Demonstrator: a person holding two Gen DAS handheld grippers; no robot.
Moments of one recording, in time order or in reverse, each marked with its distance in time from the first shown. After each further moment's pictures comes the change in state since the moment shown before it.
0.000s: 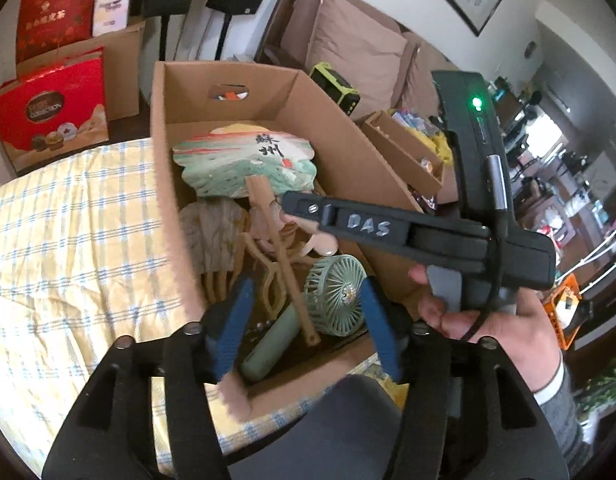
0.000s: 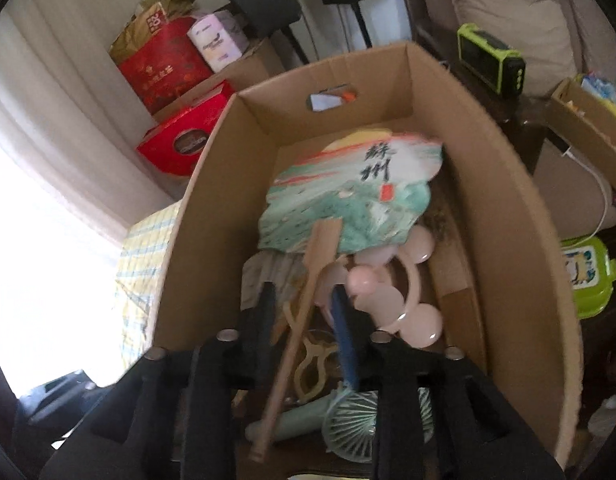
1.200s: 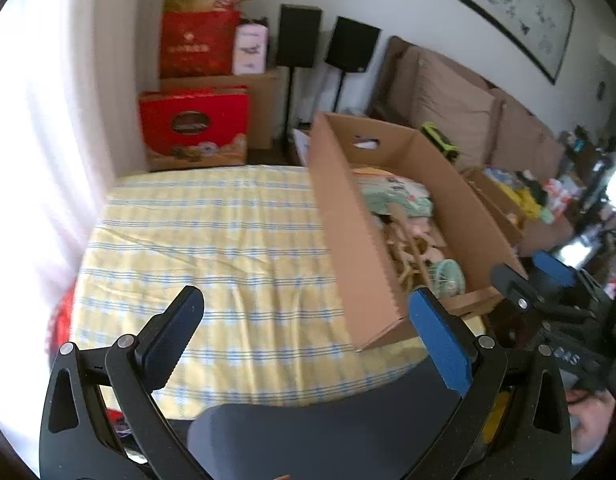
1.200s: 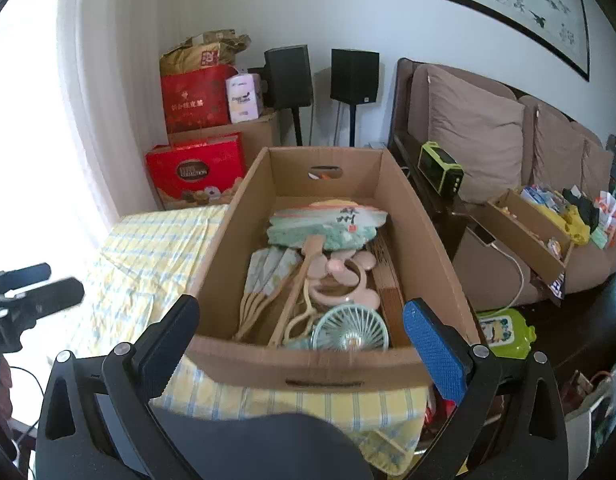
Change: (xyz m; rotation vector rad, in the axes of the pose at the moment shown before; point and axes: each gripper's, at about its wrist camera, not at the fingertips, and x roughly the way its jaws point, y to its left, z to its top) left arm -0.119 0.041 -0.069 -0.134 -0.220 0.383; right arm -0.104 0.076 -0.107 -0.258 -0.293 -0.247
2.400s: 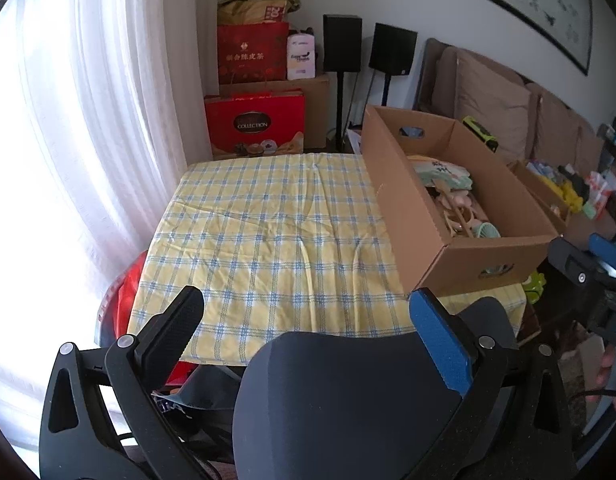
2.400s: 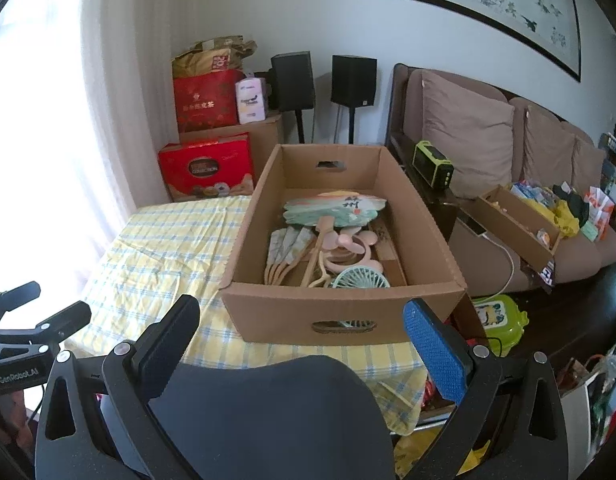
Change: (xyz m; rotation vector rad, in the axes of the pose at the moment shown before) left arm -0.049 0.010 -0.063 -0.019 -0.046 0.202; right arm -0.052 0.023 -0.030 0.007 -0.022 0.001
